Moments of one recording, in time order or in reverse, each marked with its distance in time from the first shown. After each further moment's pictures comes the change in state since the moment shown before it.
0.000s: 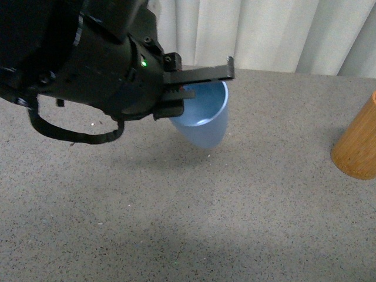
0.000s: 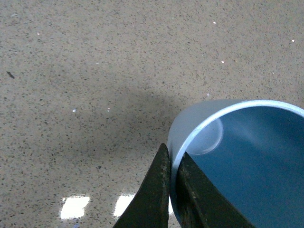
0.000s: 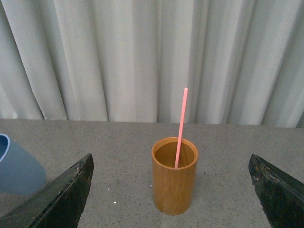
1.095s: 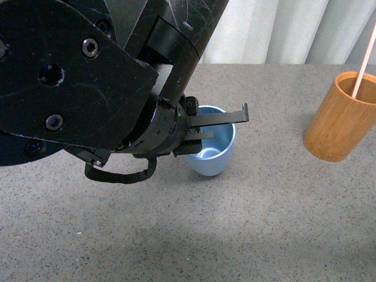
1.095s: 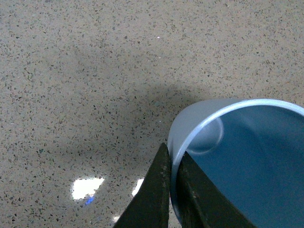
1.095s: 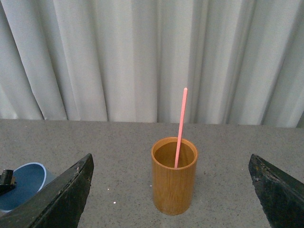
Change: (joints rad) left arm -0.130 0.166 0.095 -0.029 -0.054 -0.066; right arm 0.000 0.000 0.000 0.000 0.000 0.000
